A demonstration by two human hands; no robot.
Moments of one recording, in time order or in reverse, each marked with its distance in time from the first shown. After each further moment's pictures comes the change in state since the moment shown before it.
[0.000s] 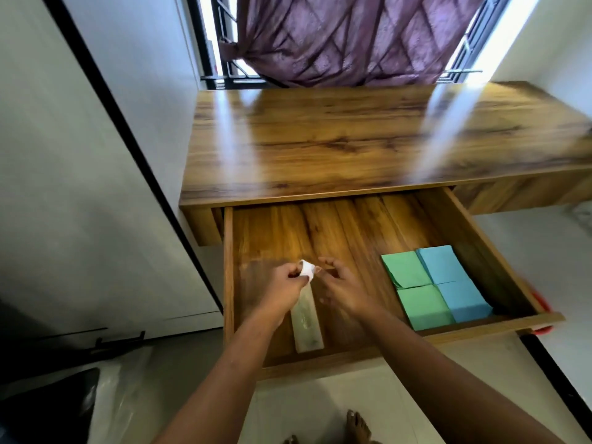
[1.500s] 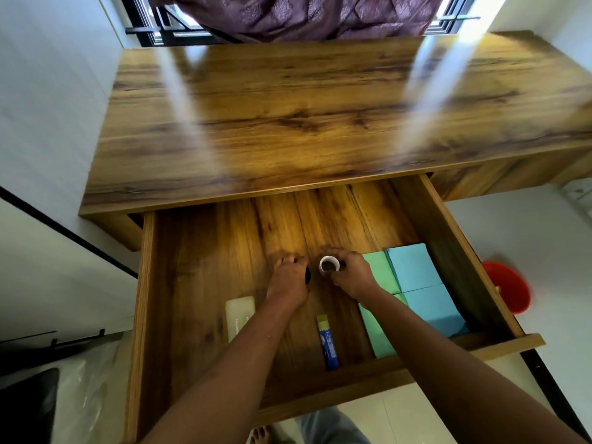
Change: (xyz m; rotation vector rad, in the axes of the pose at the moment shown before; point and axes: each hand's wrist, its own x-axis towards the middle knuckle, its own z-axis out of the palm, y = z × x) left_hand 0.107 -0.008 0.124 1.048 -0.065 0.227; right_hand 0.097 0.032 -0.130 -0.579 0.117 -0.014
